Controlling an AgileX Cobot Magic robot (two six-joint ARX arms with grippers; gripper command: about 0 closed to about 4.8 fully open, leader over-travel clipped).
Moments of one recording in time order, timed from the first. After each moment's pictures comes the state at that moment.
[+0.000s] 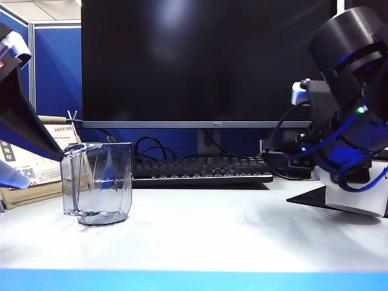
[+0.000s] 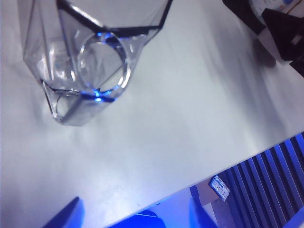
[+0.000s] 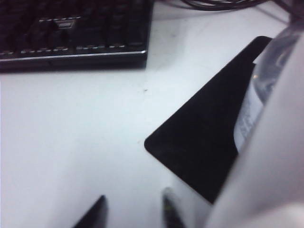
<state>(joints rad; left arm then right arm) -0.51 0.74 0.30 -0.18 0.27 -0.42 0.58 1.59 0.43 0.72 0.52 0.34</state>
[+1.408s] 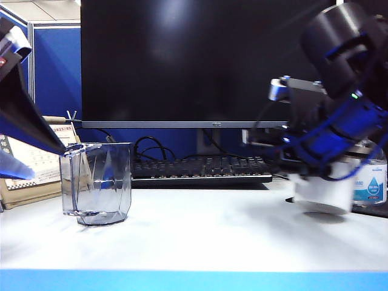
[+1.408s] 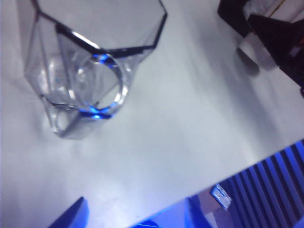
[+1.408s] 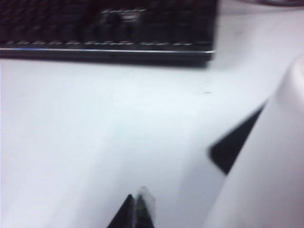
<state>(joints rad) -0.51 0.74 0.30 -0.15 0.25 -0.42 0.57 1.58 0.51 0.62 0.27 0.31</state>
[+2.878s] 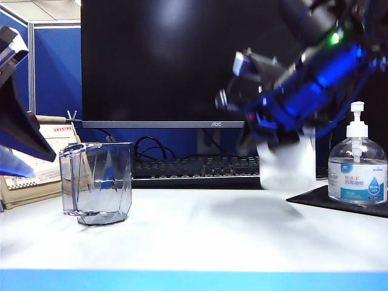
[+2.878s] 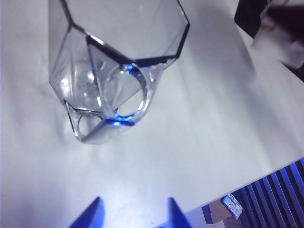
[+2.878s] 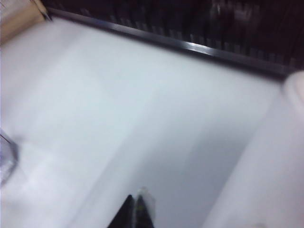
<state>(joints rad) -0.51 0.74 0.30 -0.15 0.20 -0.42 0.59 1.46 0.70 0.27 0.02 0.18</state>
